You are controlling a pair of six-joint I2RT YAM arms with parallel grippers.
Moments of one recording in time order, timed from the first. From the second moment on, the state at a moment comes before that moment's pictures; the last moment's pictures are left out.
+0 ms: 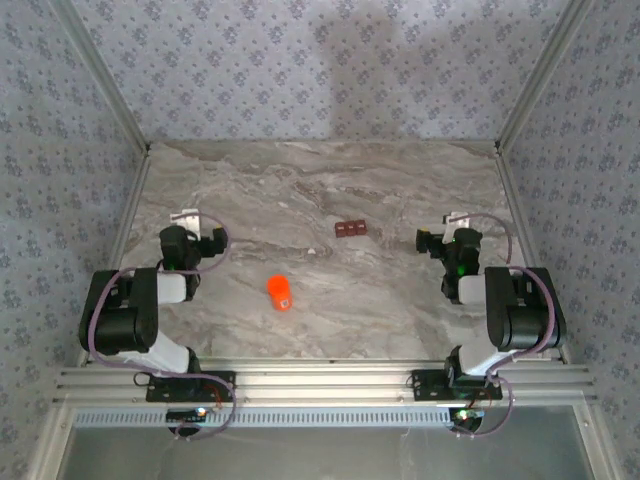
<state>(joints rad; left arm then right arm) 0.04 1.53 0.40 0.73 0.04 -0.02 -0.03 1.54 0.36 0.76 0.02 -0.01</state>
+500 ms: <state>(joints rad) 0.04 1.53 0.40 0.72 0.04 -0.02 -0.04 1.54 0.36 0.76 0.01 -0.01</state>
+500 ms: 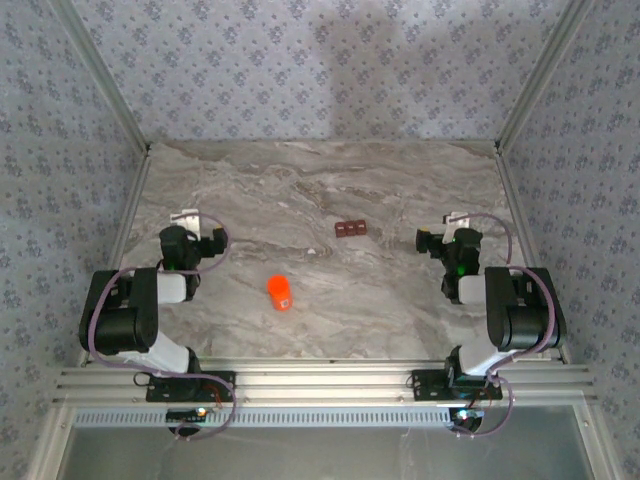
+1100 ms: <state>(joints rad) 0.04 1.53 0.40 0.72 0.04 -0.02 -0.05 1.54 0.36 0.76 -0.02 -0.01</state>
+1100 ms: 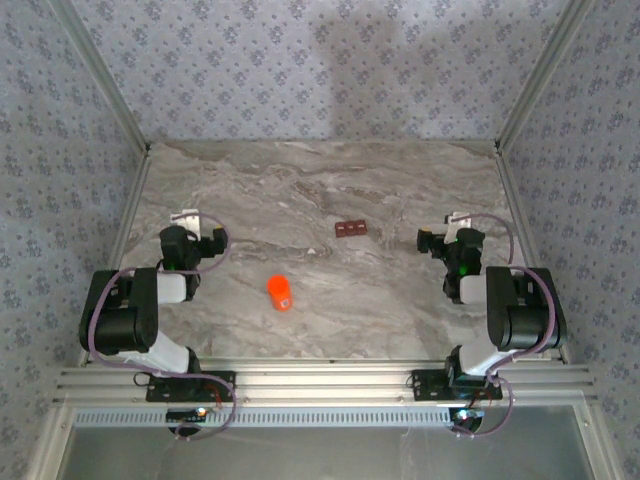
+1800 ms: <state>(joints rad) 0.05 1.33 0.61 0.30 -0.12 -0.13 -0.14 1.20 0.70 0.08 0.06 0.40</state>
